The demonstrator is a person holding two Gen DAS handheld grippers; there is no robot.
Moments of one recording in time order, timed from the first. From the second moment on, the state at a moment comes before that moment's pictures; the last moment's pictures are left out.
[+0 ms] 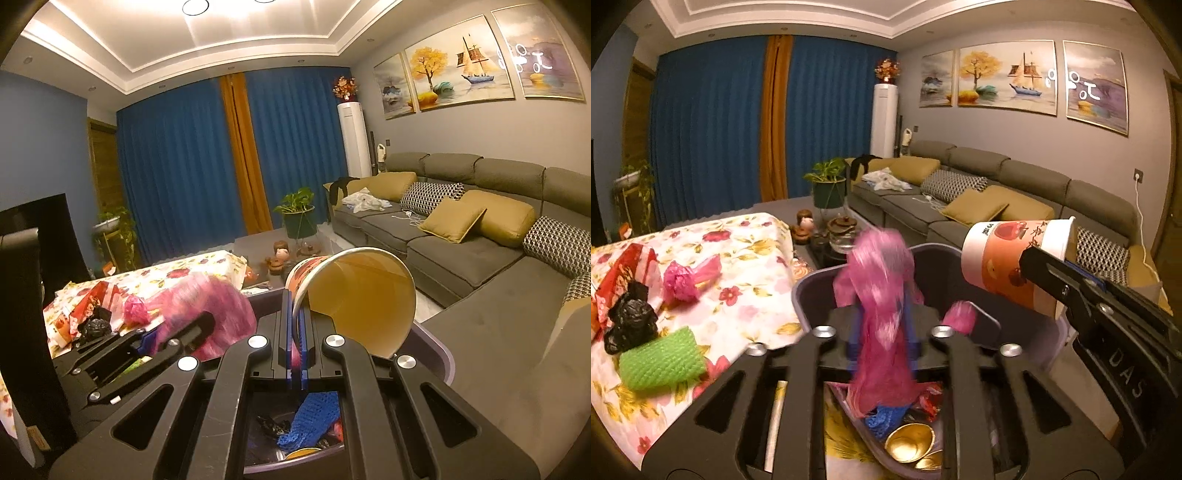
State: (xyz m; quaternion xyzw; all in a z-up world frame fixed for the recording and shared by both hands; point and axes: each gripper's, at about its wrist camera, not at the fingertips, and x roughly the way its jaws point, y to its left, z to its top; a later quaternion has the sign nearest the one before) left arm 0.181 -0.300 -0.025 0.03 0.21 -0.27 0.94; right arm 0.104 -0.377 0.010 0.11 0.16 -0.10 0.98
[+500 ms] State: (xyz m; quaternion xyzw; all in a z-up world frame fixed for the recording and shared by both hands) left arm 0.170 -0.220 -0.008 -0.01 0.18 -0.16 0.97; right arm 0.124 -0.365 0.002 0.11 0.18 -0.07 0.98
